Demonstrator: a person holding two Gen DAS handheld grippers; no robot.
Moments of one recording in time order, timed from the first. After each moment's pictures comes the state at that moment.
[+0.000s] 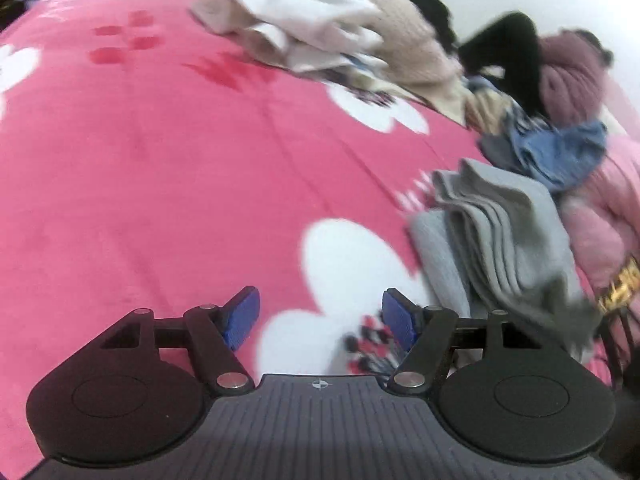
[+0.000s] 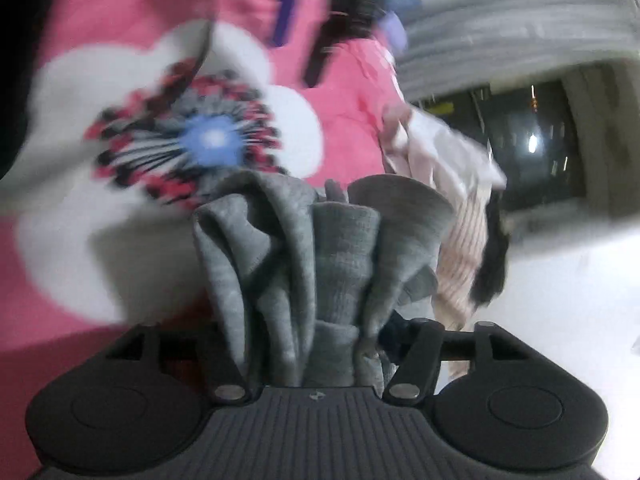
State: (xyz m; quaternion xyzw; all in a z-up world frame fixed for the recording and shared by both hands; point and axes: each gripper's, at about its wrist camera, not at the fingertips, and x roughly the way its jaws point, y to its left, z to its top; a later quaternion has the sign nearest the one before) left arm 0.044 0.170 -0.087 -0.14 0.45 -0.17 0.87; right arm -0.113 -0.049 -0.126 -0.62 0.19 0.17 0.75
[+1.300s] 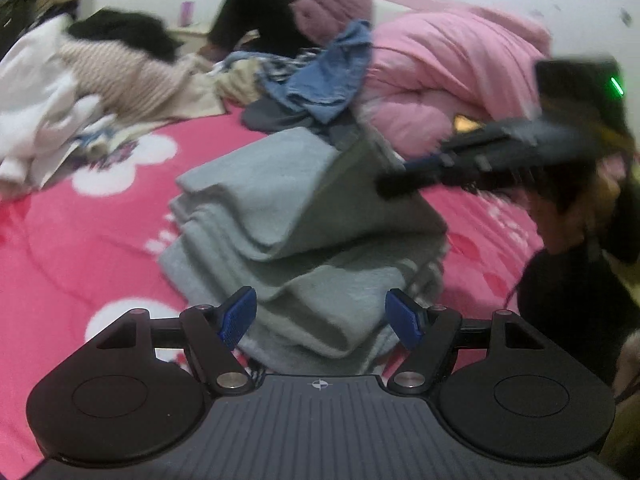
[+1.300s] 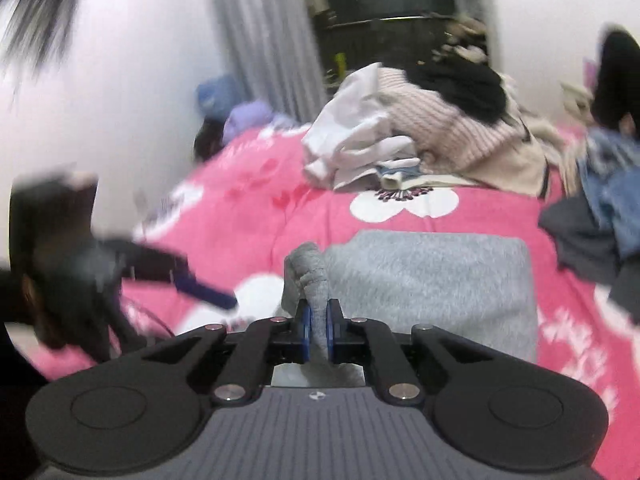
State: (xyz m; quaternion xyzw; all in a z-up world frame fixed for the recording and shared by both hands) left arm -0.001 0.056 -0.033 0.07 0.35 -0.47 0.81; right arm -0.043 -0.196 0.015 0.07 0.32 0.24 0.91
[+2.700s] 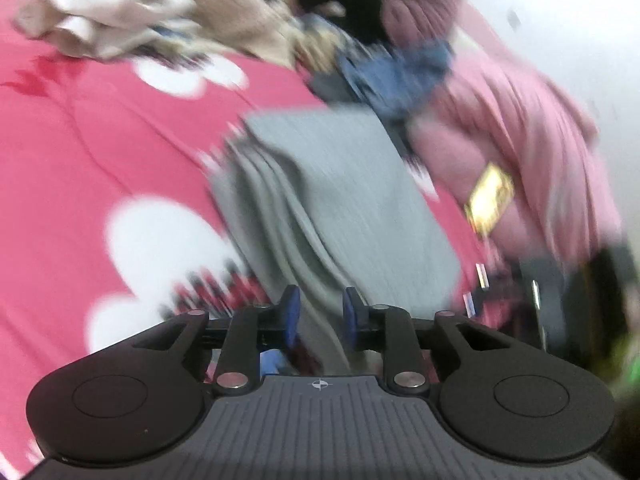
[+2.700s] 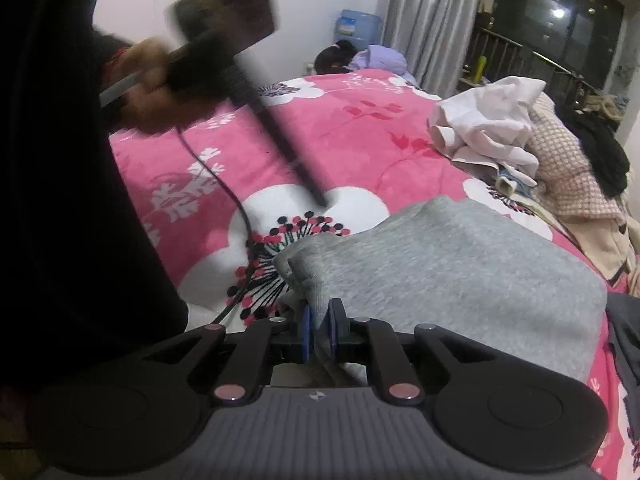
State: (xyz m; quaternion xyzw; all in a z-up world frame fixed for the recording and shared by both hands) left arm 0.048 0.120 -0.053 -0.14 0.45 -0.39 0.79; right arm -0.101 -0.121 -0.042 -0.22 0.31 0.37 0.85
